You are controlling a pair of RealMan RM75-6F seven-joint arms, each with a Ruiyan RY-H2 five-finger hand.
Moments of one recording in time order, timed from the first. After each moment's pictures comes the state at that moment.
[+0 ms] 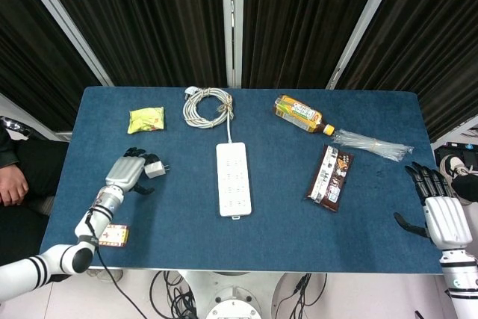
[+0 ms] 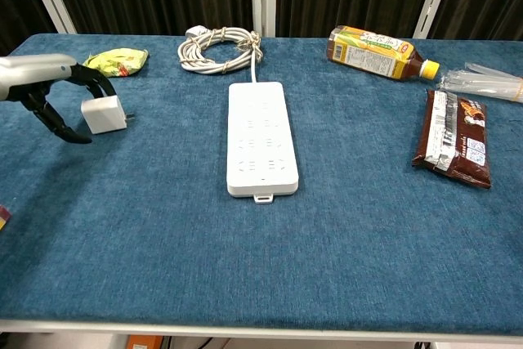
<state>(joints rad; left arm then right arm) -0.66 -1.43 -0.18 -1.39 1.02 0.78 0.17 0.11 -1.12 0.06 -1.57 -1.52 1.46 0.15</state>
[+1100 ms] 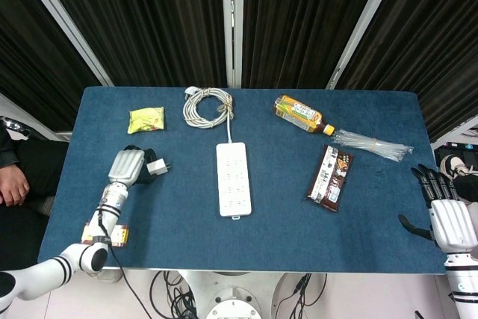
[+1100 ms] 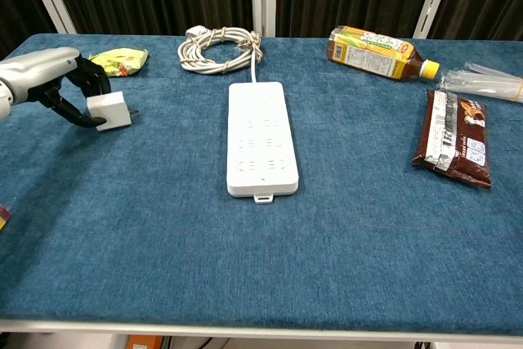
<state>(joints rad) -0.65 -1.64 -0.18 -1.11 1.16 0.94 0.02 0.09 -1.12 0.06 -1.56 -1.52 1.48 0.16</state>
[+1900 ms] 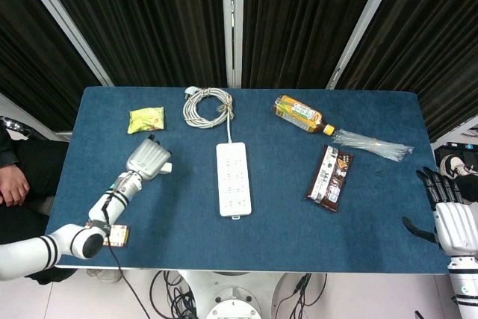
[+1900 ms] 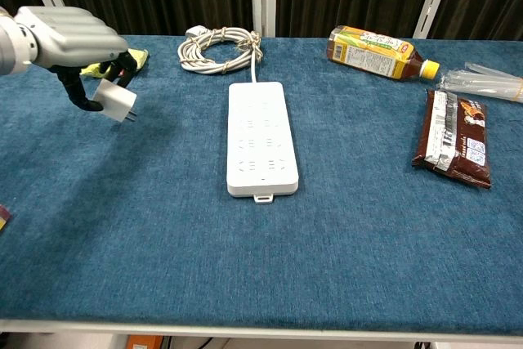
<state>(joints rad) -0.88 -1.38 -0.11 -1.46 0.95 0.77 0.81 0.07 -1.12 0.06 -1.54 -1.51 1.48 0.18</state>
